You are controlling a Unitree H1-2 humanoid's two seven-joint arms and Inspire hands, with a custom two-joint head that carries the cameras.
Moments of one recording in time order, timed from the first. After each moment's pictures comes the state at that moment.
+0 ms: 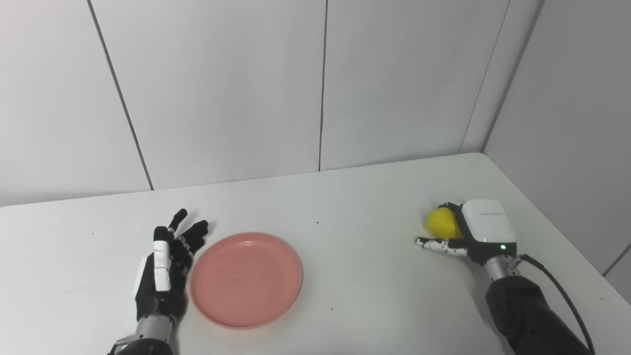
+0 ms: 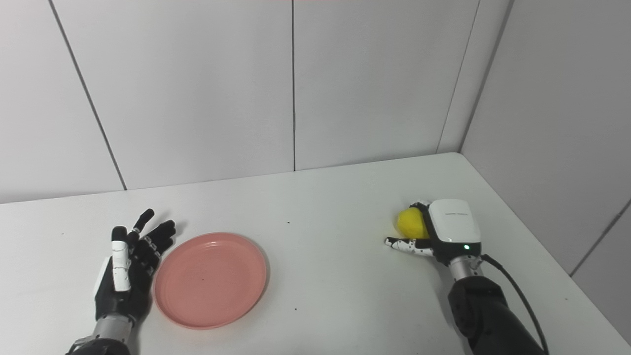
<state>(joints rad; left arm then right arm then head) -0.31 -0.05 0.07 0.24 -0.19 0.05 -0.12 -0.26 -0.53 0.10 0.38 -0.92 0.07 -0.37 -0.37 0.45</state>
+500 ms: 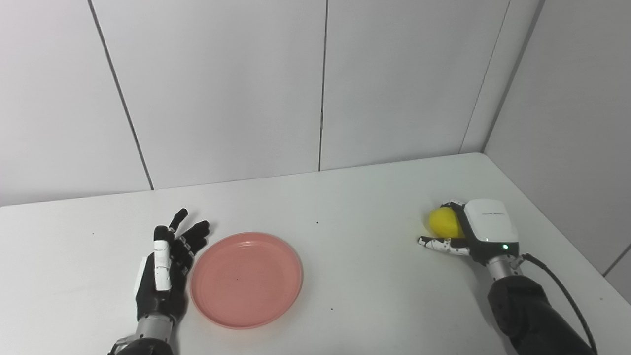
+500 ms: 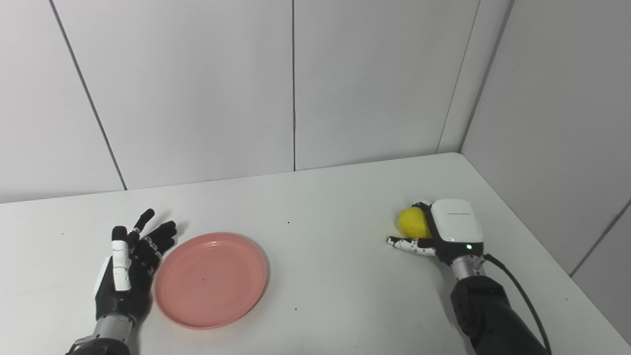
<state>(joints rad) -0.31 -0.05 0.07 0.24 -0.19 0.05 -0.12 -0.27 -0.55 0.10 0.40 -0.90 0.08 -0.38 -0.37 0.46</state>
